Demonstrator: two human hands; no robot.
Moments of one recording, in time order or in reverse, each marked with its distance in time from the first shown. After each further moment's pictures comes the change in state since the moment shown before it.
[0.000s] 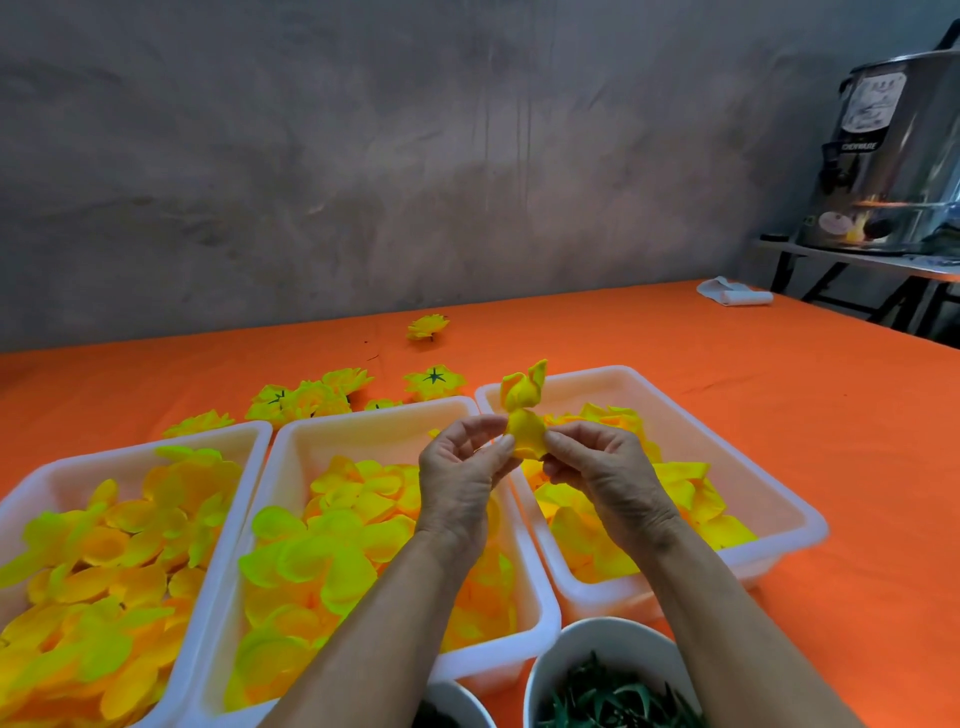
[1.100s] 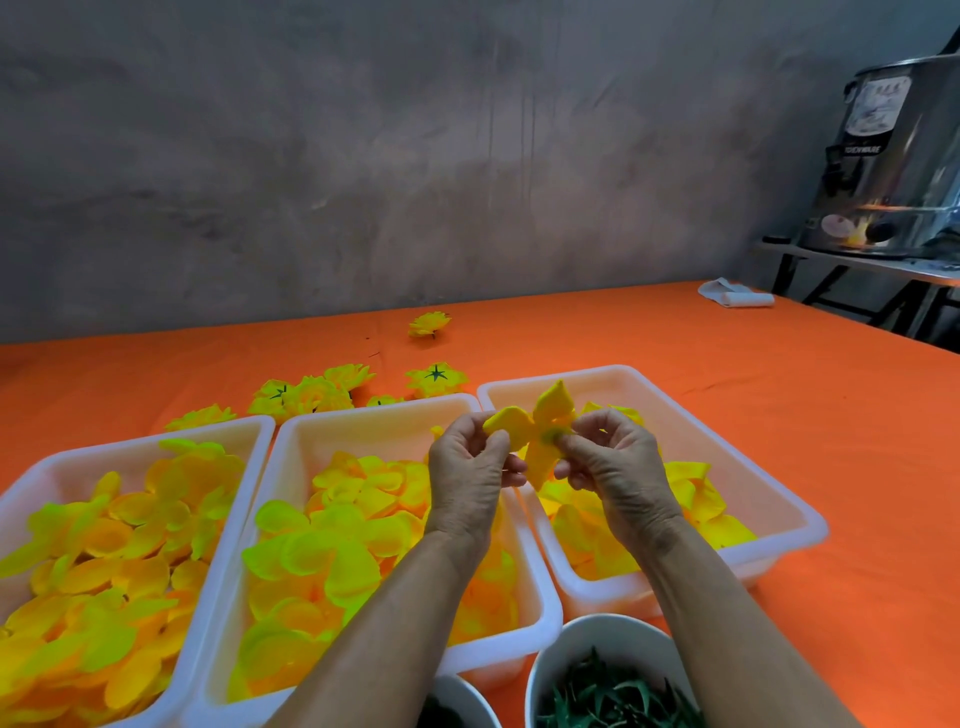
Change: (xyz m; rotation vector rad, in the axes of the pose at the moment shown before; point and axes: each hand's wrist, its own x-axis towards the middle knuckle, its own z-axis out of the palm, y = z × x) left_hand -0.001 -0.001 0.004 0.185 0.033 0.079; right_hand 0.001 -0.001 0.000 0.014 0.156 -0.016
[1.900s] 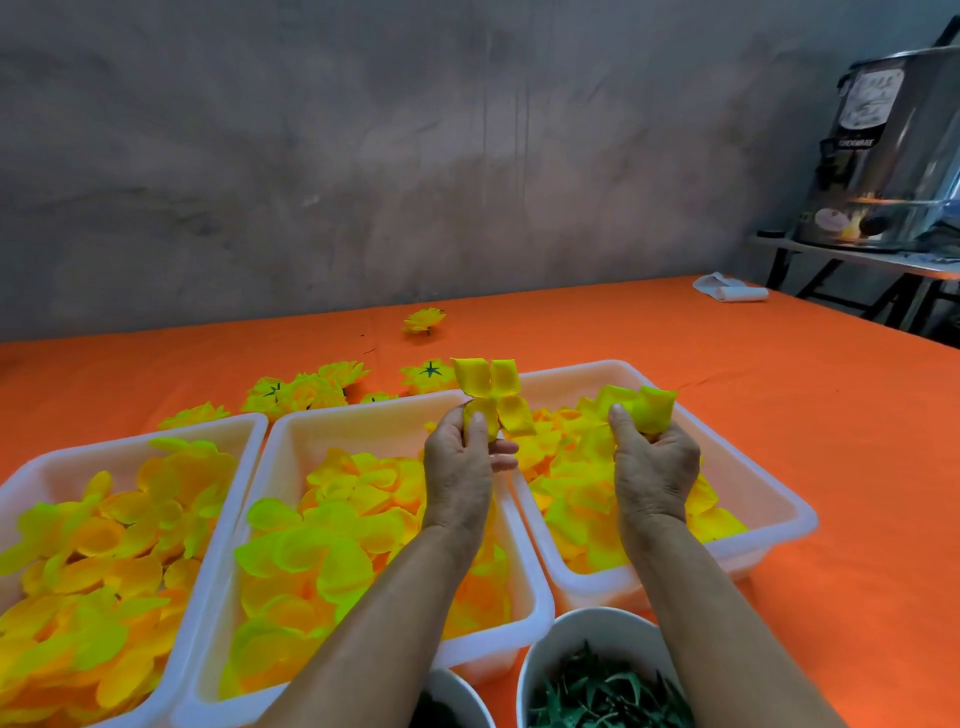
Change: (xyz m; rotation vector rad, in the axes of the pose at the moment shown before) left_hand 0.005 -0.005 0.002 0.080 0.016 0.070; right_hand 0.011 0.008 -0.011 -0.262 0.651 -0.137
